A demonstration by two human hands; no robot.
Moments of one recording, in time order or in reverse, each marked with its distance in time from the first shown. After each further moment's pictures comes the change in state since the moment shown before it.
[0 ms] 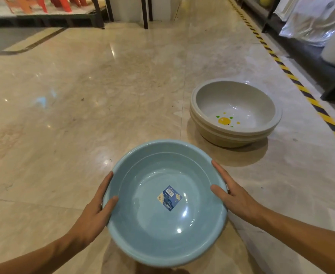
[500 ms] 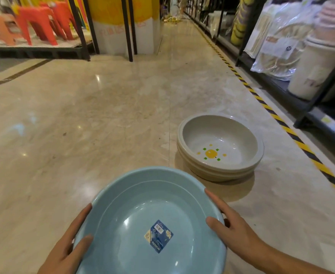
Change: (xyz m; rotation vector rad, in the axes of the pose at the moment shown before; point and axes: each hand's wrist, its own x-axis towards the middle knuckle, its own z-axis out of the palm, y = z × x) left_hand 0.022 0.062 -0.034 -0.081 0.125 0.062; right_hand 0.008 -0.050 -0.021 0.101 0.147 -0.005
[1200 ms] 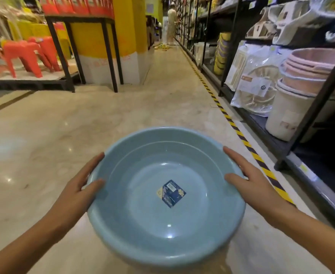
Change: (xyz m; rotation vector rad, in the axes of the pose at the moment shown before) left_hand 0.194 0.287 0.109 -0.045 -0.052 0.219; right_hand 0.153 -0.157 -0.260 0.039 0.261 -0.095
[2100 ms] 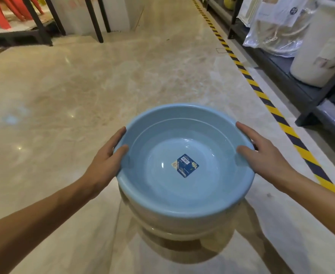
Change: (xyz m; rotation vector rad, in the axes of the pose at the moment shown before) left_hand 0.104 -0.126 0.145 0.080 -0.092 -0.110; right_hand 0.101 0.188 -0.013 -0.255 0.004 0.131
